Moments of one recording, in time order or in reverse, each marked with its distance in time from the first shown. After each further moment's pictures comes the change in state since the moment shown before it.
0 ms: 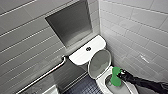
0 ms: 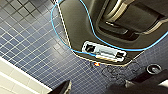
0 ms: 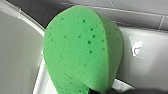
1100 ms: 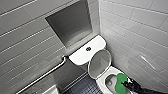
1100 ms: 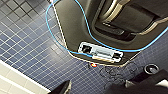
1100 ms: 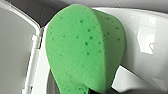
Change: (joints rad) left arm 0.001 0.014 0.000 0.001 0.000 0.000; right arm -0.153 -0.203 0.271 0.020 0.191 0.011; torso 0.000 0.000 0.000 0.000
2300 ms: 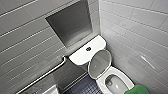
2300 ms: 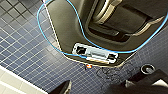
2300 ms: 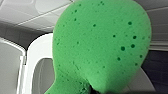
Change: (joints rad) left arm 0.000 0.023 0.000 0.003 0.000 0.005; right arm -0.264 -0.243 0.219 0.089 0.377 0.039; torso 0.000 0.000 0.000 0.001
